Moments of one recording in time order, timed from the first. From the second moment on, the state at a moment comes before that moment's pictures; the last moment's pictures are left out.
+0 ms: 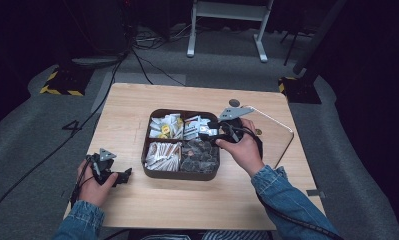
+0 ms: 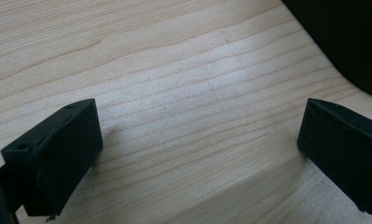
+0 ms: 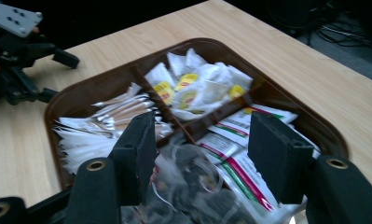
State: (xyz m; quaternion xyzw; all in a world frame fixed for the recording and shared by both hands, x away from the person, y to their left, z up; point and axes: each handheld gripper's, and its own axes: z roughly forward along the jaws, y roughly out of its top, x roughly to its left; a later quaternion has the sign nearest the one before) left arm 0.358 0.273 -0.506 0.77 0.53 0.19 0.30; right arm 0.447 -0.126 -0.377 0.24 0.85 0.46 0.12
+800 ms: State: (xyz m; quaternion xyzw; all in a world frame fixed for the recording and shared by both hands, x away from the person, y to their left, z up) left arm 0.357 0.273 -0.506 0.77 0.53 0.19 0.30; right arm 0.462 -0.021 -0.405 0.18 0.89 0.42 0.05
